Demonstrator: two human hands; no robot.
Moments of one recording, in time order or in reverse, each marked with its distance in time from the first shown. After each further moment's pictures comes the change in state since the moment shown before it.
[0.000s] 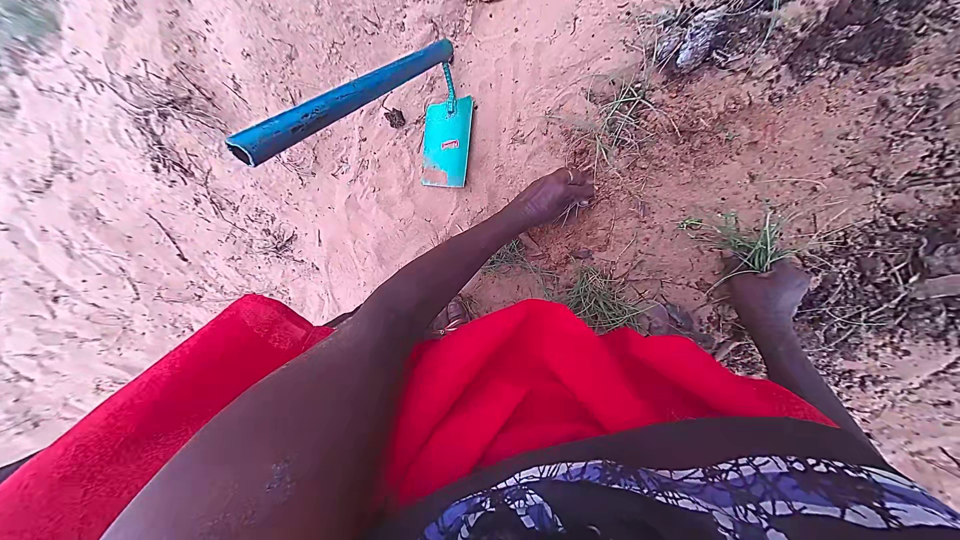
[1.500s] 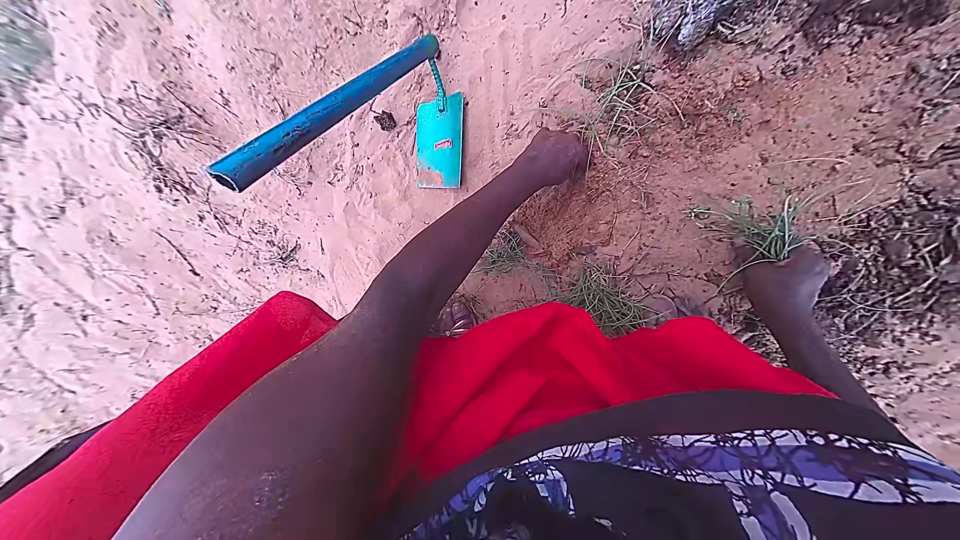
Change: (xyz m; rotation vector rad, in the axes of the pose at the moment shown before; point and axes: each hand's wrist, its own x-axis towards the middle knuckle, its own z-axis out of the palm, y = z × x) left_hand 0.065 0.013 -0.047 0.461 -0.589 -0.349; right_hand 0.001 -0.002 -0.004 0.023 -0.036 0.042
